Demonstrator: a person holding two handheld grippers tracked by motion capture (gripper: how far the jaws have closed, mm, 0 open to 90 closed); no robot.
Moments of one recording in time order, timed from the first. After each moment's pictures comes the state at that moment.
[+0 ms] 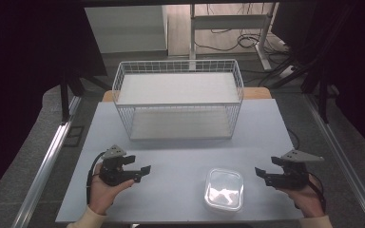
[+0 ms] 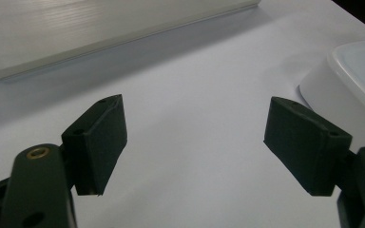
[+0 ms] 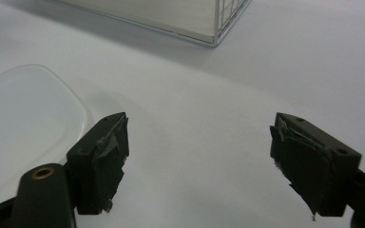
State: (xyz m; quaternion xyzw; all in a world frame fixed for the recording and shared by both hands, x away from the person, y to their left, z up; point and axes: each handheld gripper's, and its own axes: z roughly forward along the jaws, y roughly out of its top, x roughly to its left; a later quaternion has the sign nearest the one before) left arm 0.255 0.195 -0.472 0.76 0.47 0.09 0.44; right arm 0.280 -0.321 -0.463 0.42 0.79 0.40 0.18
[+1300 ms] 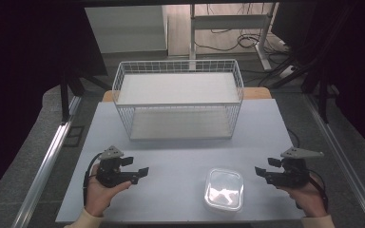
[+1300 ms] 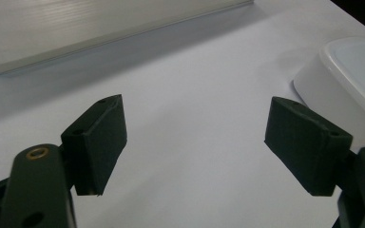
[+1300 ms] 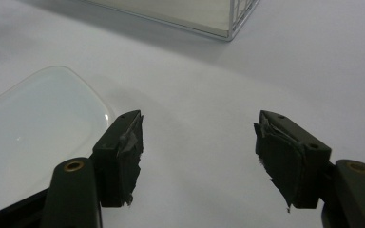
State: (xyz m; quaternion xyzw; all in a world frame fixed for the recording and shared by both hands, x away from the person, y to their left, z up) left arm 0.249 0.201 -0.468 0.76 0.47 0.09 0.44; right arm 0.281 -0.317 -0.450 0.43 0.80 0.39 0.14
